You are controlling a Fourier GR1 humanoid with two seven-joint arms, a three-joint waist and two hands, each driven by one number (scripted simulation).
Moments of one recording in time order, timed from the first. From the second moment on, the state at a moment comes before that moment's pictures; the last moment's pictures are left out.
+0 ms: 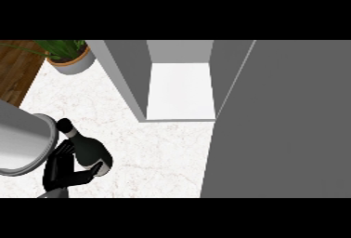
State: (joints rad) left arm -0.17 0.16 0.32 -0.70 0.11 -0.23 -0.83; right arm -0.65 -0.26 0.02 -2.48 -0.09 -0.18 1.04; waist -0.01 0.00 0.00
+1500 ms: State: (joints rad) left arm -0.21 0.00 -0.30 -1.51 0.20 0.21 -0.33; right arm -0.59 -0.26 -0.04 -2.46 -0.13 -0.15 1.01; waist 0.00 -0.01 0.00
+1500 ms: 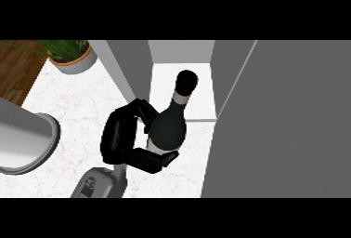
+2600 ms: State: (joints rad) left arm -0.67 0.00 -0.31 -1.33 0.18 0.54 -0.07; right arm -0.56 -0.25 -0.07 -2.46 -0.16 -0.12 1.00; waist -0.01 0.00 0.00
